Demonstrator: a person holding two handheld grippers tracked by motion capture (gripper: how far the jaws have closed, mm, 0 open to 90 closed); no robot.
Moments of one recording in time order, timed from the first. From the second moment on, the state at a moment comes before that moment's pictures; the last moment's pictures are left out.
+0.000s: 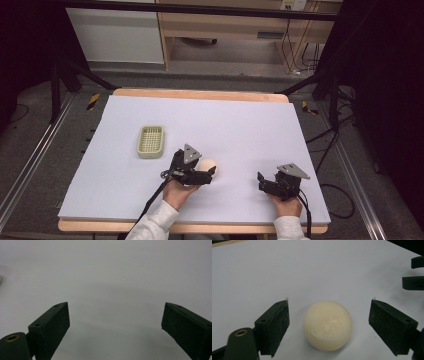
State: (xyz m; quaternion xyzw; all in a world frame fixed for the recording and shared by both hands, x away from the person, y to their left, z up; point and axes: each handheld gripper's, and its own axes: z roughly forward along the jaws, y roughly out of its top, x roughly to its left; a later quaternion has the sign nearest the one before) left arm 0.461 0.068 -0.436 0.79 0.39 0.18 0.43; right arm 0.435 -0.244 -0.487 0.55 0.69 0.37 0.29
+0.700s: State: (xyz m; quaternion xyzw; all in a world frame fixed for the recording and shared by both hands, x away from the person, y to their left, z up) left arm 0.467 0.057 -0.455 0.80 0.39 0.17 0.41; right arm 0.435 -0.244 -0.486 0.55 0.69 0.37 0.29
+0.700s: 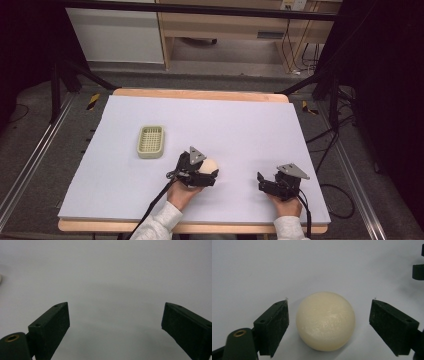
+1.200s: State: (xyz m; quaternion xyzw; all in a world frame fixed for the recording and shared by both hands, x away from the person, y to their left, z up) left arm 0.472 0.050 -0.468 0.81 0.40 0.16 0.39; right arm 0.435 -0.244 -0.487 0.55 0.69 0.37 0.29
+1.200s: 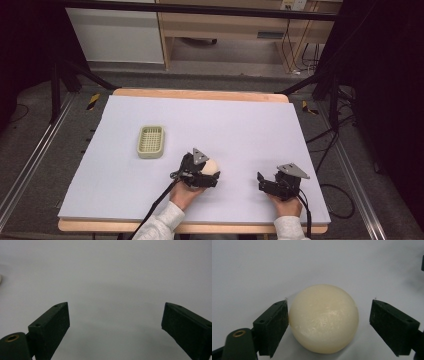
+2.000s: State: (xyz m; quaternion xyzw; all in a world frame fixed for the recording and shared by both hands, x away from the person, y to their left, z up) left arm 0.482 0.046 -0.481 0.81 0.42 0.15 0.38; right arm 0.435 -0.244 -0.486 0.55 0.69 0.37 0.29
